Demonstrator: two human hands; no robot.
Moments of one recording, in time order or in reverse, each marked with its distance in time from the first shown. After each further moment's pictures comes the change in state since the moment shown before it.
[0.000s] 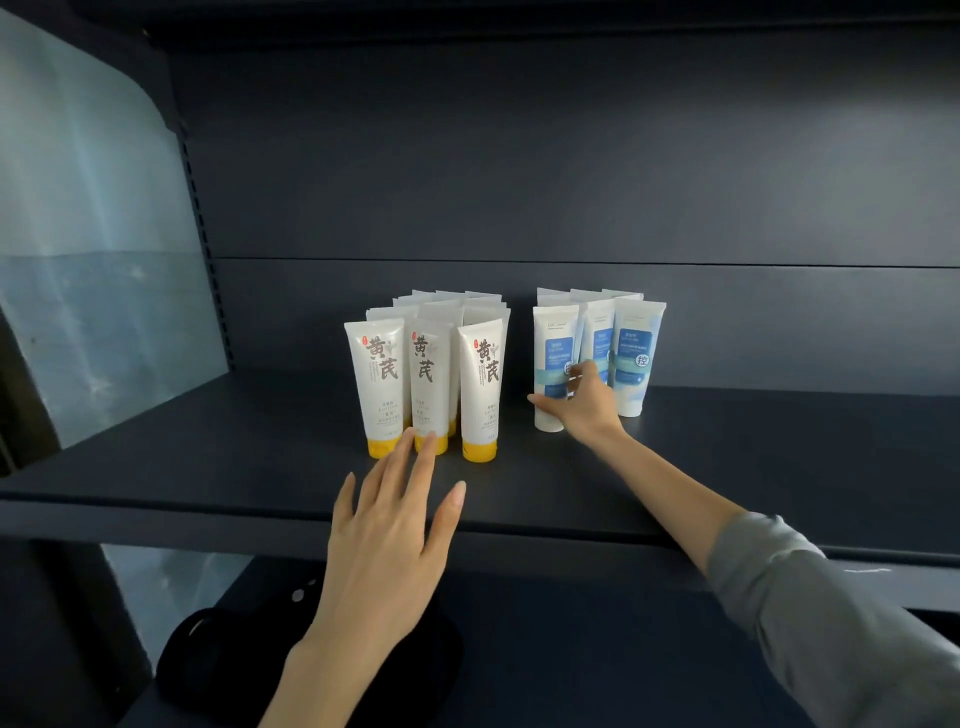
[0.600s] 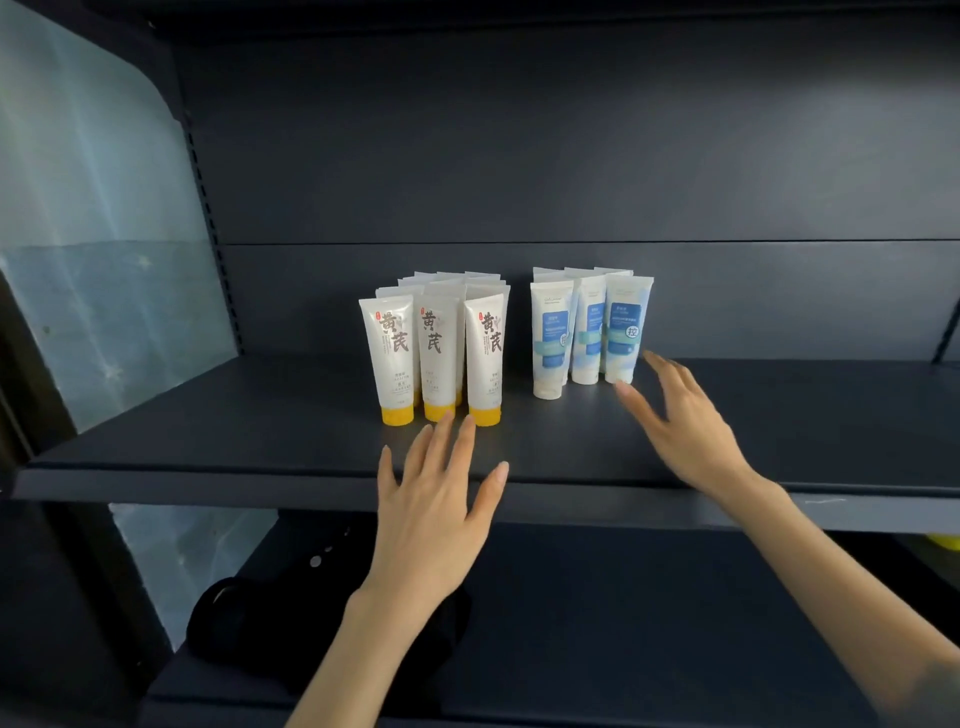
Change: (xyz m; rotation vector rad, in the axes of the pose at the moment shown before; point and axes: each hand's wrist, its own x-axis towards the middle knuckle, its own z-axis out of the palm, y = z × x) left_hand -0.019 0.016 -0.003 0.016 -0.061 0.064; right_hand -0.113 0.000 -0.095 -0.364 0.057 -0.141
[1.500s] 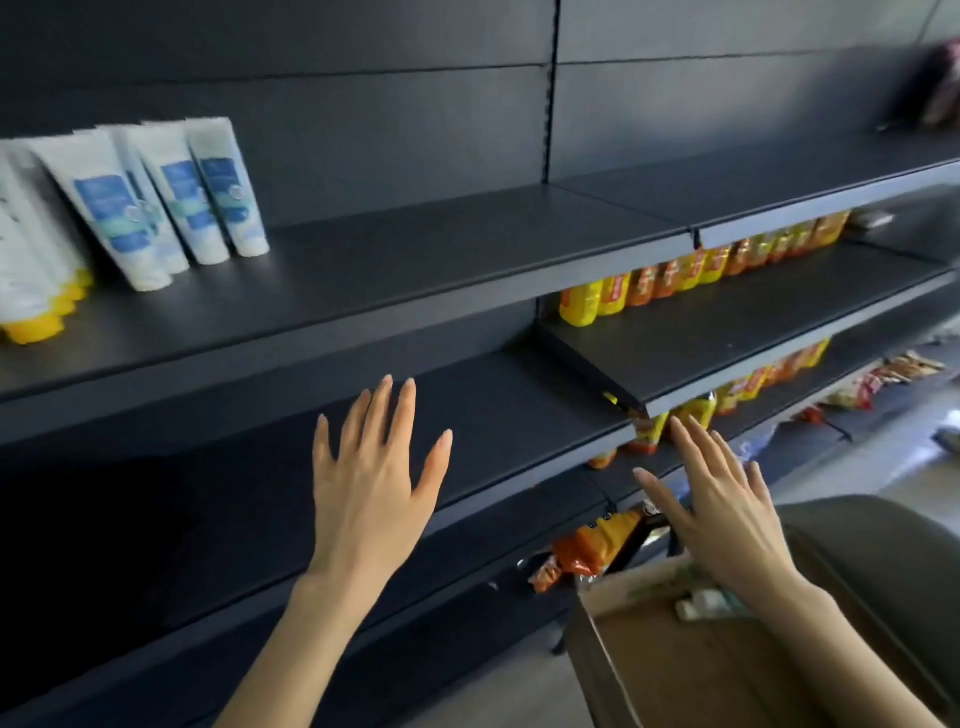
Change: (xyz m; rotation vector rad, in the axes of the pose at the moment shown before) left_hand -0.108 0.245 0.075 -0.088 -0.151 0.380; right_hand -0.323 0.219 -0.191 -0.559 -0.052 0.572
